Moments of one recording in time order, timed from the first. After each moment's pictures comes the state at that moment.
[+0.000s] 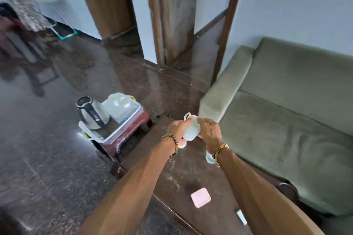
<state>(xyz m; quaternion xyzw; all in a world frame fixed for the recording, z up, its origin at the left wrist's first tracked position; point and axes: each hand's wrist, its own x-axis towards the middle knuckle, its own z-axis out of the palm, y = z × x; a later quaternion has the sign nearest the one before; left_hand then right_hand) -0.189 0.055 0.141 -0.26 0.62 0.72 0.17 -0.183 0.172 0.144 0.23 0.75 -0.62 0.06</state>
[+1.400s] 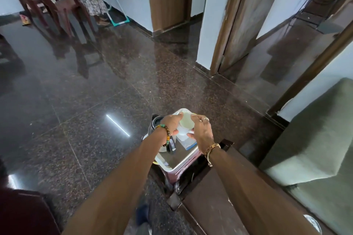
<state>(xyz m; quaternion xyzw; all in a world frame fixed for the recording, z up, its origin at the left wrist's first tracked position) -0.398 -0.407 0.104 -0.33 0.66 0.67 0.14 -0.382 -0.278 0.128 0.17 0.68 -0.69 0.16</state>
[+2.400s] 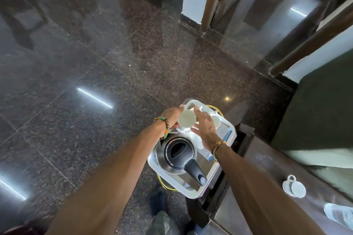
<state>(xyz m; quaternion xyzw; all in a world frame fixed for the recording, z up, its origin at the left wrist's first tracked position) -0.591 -0.534 -0.078 -0.28 0.69 0.58 0.32 -0.559 -0.394 -0.052 0.29 0.66 -0.65 0.24</state>
